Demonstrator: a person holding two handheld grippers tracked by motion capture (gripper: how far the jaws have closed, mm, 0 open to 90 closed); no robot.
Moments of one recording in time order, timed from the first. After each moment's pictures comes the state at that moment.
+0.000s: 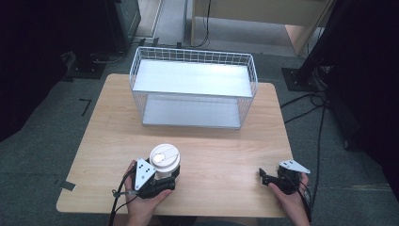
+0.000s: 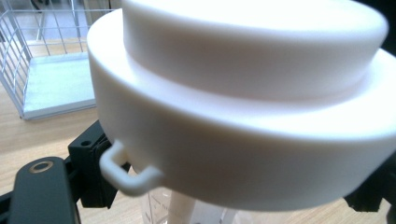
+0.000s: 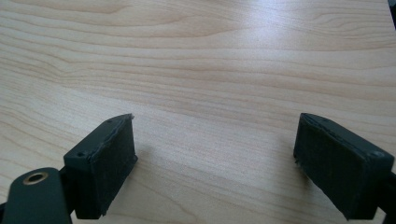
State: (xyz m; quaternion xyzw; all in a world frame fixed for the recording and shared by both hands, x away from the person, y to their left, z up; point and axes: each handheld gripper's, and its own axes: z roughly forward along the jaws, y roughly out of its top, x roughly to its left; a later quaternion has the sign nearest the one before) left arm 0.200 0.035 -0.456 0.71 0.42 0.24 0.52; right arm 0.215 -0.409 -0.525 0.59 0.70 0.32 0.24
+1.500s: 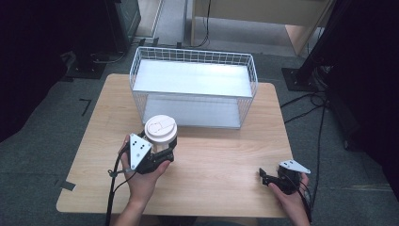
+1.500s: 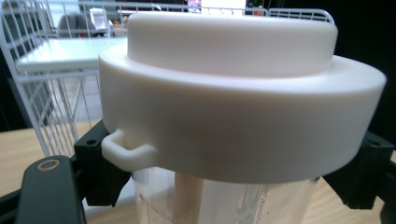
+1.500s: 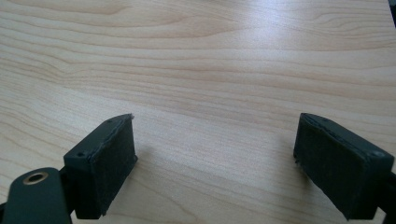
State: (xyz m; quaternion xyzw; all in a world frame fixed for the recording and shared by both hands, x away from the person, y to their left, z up) left arm 0.244 0.035 -0.396 0.64 0.40 0.33 0.56; right arm 0.215 -0.410 -0.525 0.59 0.70 0.33 0.24
